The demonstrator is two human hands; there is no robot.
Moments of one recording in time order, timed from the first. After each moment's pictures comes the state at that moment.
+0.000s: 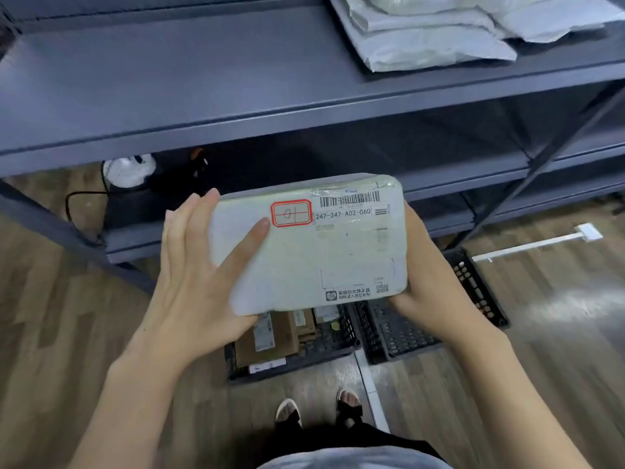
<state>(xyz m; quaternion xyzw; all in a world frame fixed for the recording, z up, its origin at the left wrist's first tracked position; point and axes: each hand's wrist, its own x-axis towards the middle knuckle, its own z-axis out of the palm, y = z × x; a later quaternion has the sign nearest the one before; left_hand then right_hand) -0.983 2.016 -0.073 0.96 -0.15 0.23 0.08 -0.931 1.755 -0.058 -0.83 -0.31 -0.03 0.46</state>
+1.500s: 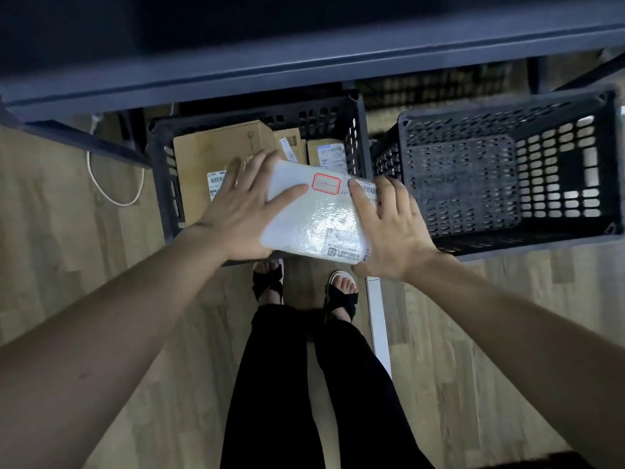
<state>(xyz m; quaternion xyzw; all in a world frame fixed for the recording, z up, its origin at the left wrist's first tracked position) -0.909 1.983 -0.530 0.95 -0.21 -0.21 -0.05 -0.883 1.741 -0.518 -0.91 -0.25 0.33 -0.03</state>
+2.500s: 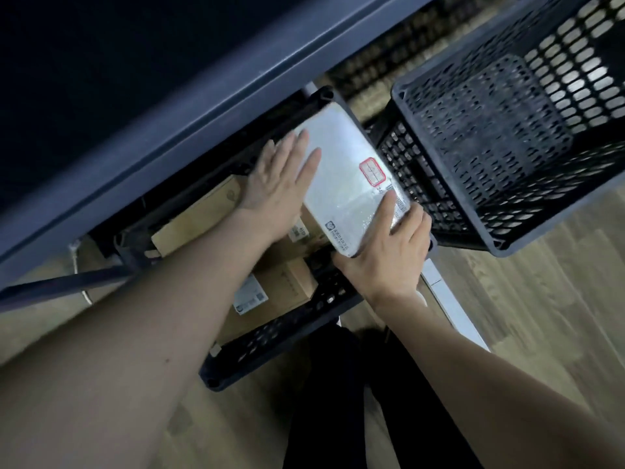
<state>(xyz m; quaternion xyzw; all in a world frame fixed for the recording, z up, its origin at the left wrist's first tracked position) -0.781 1.966 -0.632 0.90 -0.32 -0.25 -0.17 -0.900 1.835 -0.657 -0.95 0.24 0.16 0.15</state>
